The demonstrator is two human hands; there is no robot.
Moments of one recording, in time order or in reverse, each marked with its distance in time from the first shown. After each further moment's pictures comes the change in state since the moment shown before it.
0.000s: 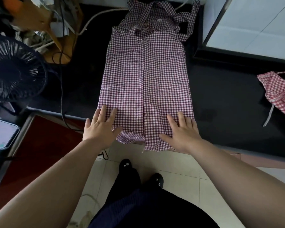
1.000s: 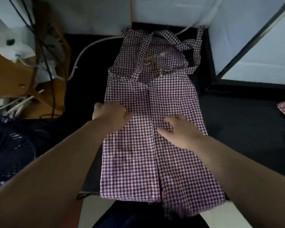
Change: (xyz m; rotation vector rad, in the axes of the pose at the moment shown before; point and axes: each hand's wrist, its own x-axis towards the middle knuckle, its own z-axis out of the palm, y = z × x) left_hand 0.188 0.017 -0.147 0.256 0.009 0.270; right_hand 0.123 -0.046 -0.130 0.328 0.030 0.084
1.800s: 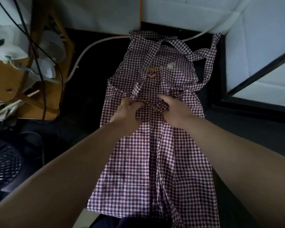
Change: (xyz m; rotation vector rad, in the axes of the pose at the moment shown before) left_hand 0.040 0.036 0.005 -0.600 0.094 -0.019; right_hand 0.076 -0.019 -0.066 0.320 0.070 -0.201
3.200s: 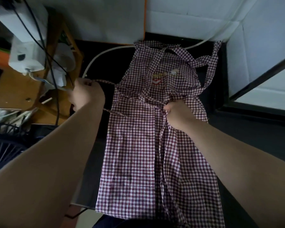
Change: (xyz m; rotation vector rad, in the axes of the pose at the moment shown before) left_hand 0.005 -0.020 -0.095 -0.455 0.761 -0.642; right_hand 0.005 -0.014 0.000 -0.256 0.145 0.022
